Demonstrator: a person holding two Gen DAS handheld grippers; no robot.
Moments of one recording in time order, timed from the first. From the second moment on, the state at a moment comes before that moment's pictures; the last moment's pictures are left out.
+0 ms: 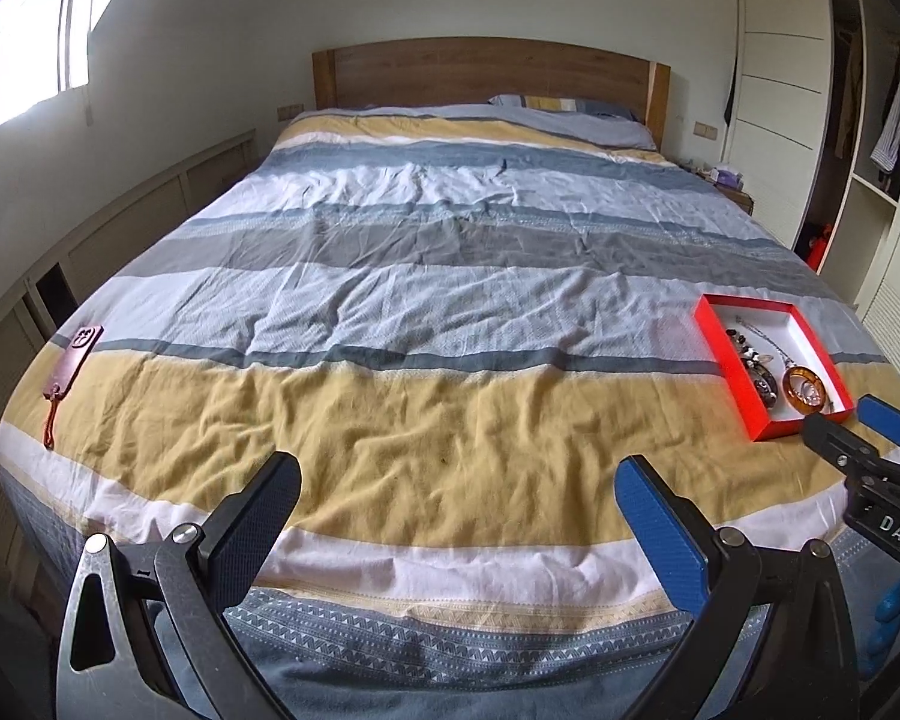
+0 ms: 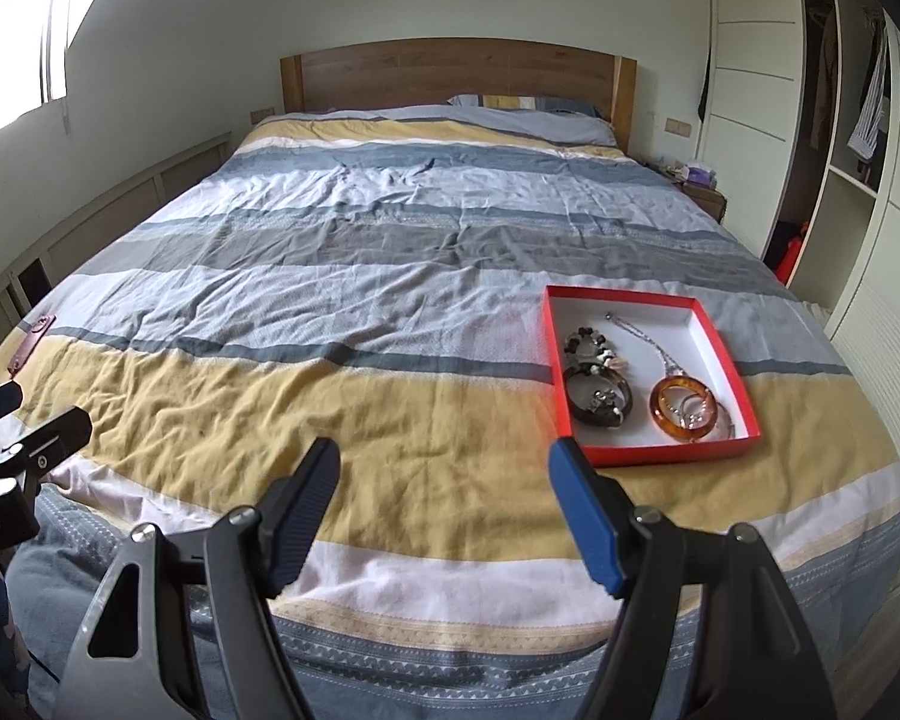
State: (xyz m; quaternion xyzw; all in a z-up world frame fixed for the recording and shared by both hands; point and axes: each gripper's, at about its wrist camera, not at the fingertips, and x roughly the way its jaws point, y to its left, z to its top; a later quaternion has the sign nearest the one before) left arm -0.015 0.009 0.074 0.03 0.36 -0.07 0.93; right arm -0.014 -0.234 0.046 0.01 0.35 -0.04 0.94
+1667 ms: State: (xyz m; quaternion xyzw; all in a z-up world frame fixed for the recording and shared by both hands) left arm 0.001 -0.010 0.062 0.05 0.37 -0.07 0.92; right arm 0.004 -0.270 0.045 0.03 0.35 -0.09 0.93
